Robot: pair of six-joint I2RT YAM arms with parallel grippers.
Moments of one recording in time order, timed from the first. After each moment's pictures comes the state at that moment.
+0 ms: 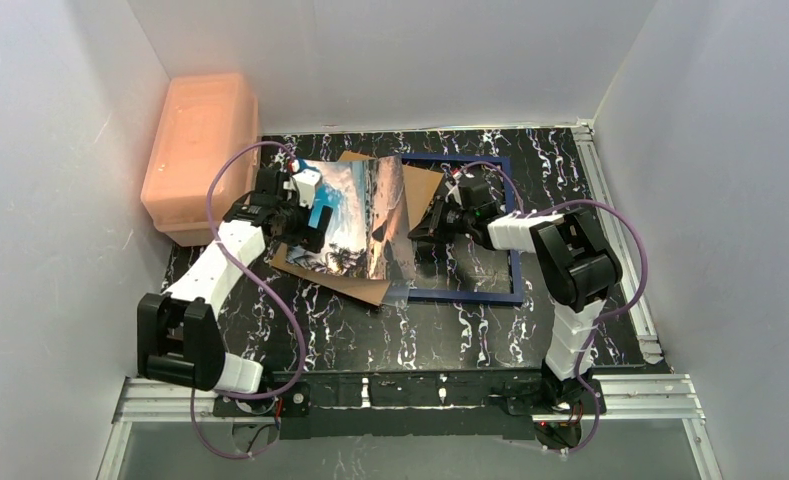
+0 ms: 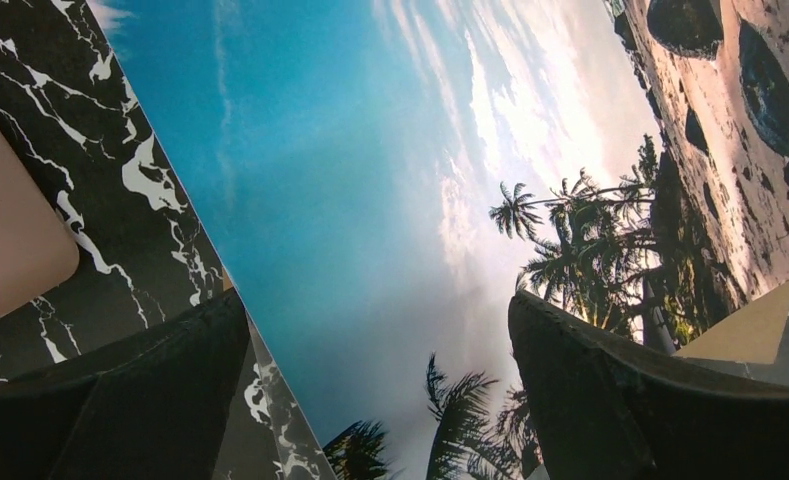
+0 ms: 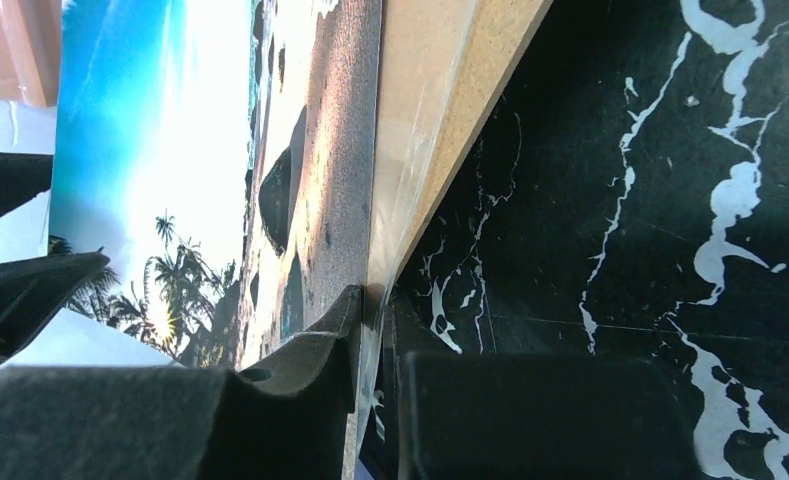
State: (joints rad) left arm -0.20 1.41 1.05 -0.58 0.12 0.17; right arm 0.46 1.92 1.02 0.26 -0.55 0.81
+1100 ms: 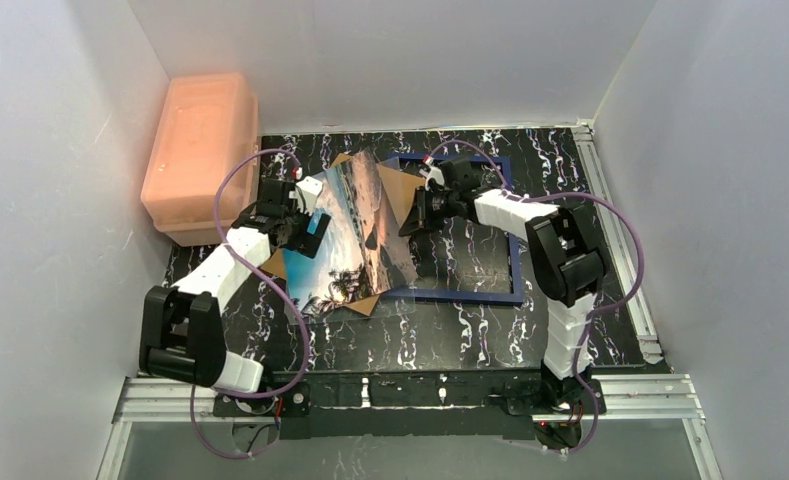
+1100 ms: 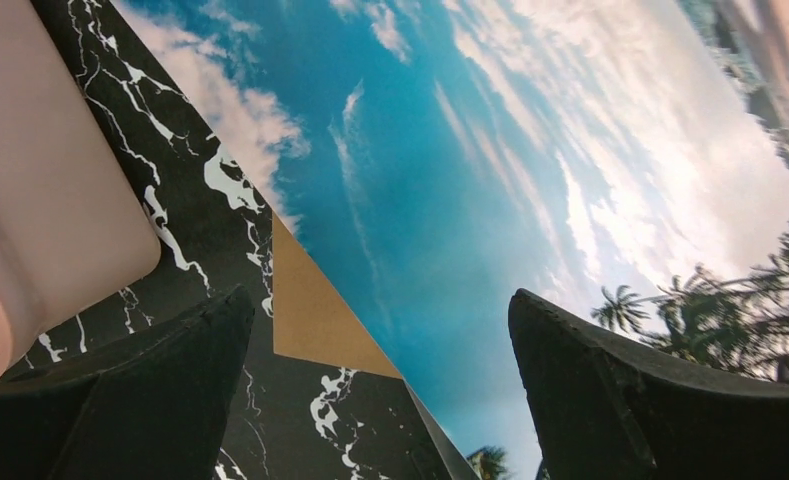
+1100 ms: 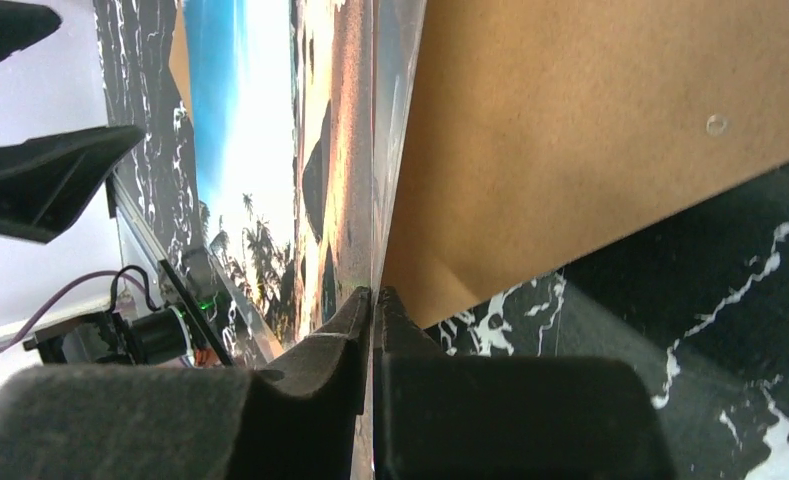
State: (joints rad) left arm -0.22 1.44 0.94 -0.42 -0.07 0.27; right arm 0.50 1.97 1.33 -0.18 -0.65 0.53
